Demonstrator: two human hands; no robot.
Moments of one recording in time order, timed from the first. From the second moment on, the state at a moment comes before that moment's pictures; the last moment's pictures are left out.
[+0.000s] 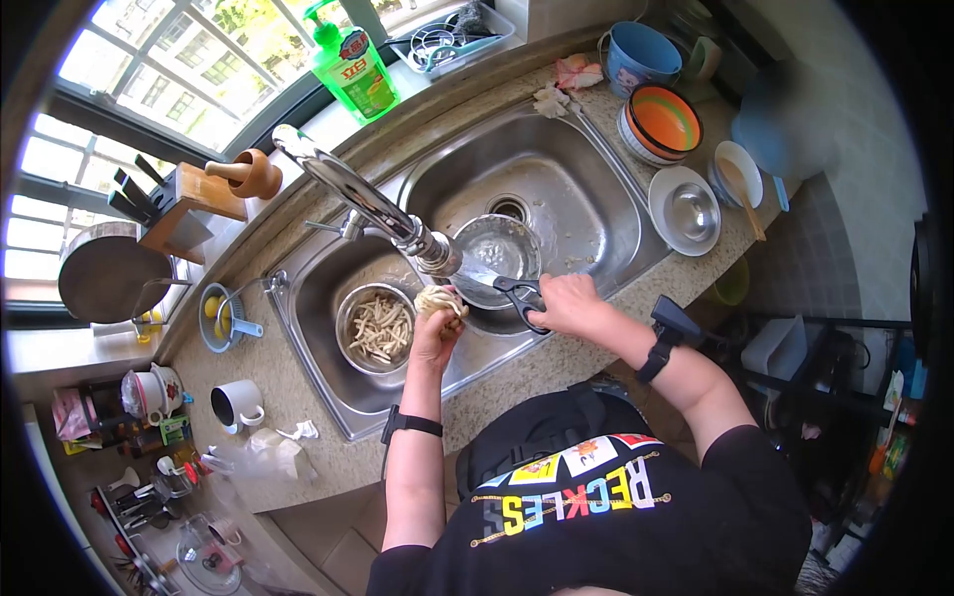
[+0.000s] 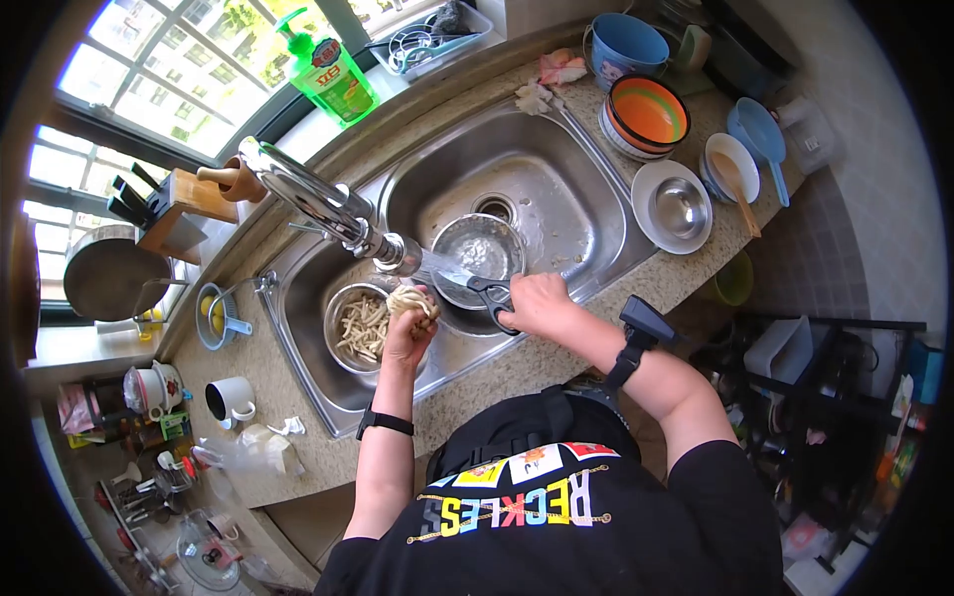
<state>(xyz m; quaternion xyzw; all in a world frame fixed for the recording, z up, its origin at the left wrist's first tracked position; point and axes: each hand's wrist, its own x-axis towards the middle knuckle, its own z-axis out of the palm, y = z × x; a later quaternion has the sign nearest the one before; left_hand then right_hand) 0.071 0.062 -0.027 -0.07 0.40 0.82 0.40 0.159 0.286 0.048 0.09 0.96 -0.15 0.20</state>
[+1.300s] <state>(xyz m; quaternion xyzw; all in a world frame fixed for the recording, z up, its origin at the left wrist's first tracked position) 0.070 0.055 -0.016 -0.13 0.35 0.88 0.31 0.026 0.235 0.019 0.23 0.24 -0.90 0.28</state>
